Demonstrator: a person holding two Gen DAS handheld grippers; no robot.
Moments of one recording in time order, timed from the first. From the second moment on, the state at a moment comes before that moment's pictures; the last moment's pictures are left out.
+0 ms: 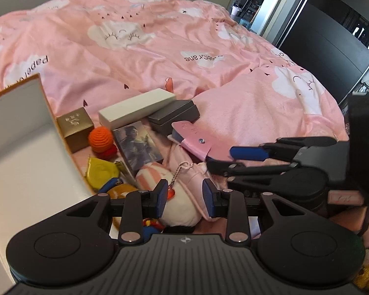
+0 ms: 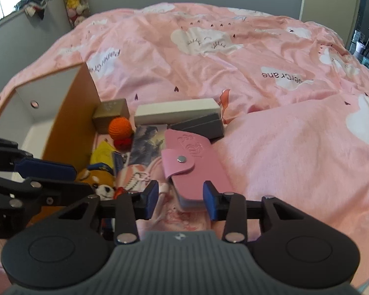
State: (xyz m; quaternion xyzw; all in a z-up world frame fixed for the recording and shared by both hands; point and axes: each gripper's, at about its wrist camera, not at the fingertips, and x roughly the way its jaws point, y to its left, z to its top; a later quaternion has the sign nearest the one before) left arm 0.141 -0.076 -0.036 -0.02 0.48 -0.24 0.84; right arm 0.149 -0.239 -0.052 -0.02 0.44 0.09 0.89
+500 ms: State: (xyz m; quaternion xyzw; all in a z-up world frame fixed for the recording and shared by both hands) left arm 0.168 -0.077 -0.054 -0.08 0.52 -0.20 0.83; right arm 0.168 -0.230 -0.074 -0.05 0.42 0.09 0.90
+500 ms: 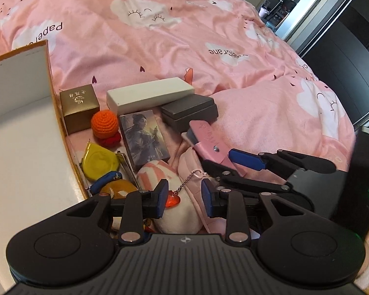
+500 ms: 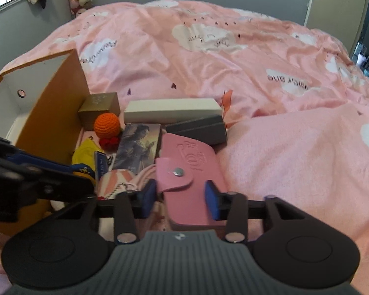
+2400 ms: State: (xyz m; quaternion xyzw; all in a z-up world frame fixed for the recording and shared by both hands) left arm 0.109 -0.006 0.035 -0.12 0.38 -0.14 0.91; right arm 0.132 -0.281 -0.049 0.10 0.50 0.10 0.85
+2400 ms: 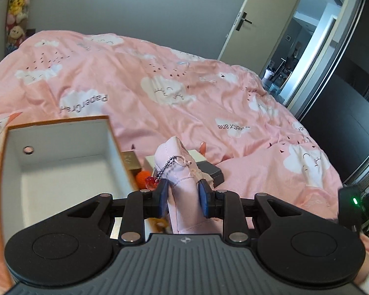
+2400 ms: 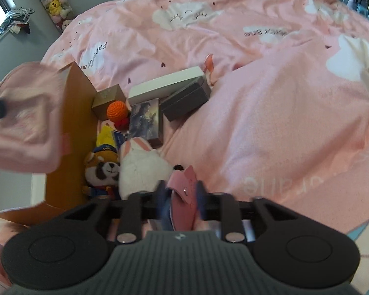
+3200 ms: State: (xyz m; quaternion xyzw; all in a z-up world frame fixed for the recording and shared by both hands) left arm 0.095 0.047 -0.032 -0.01 0.46 -0.03 0.89; right arm 0.133 -0.255 0.021 0.06 0.47 0.14 0.87
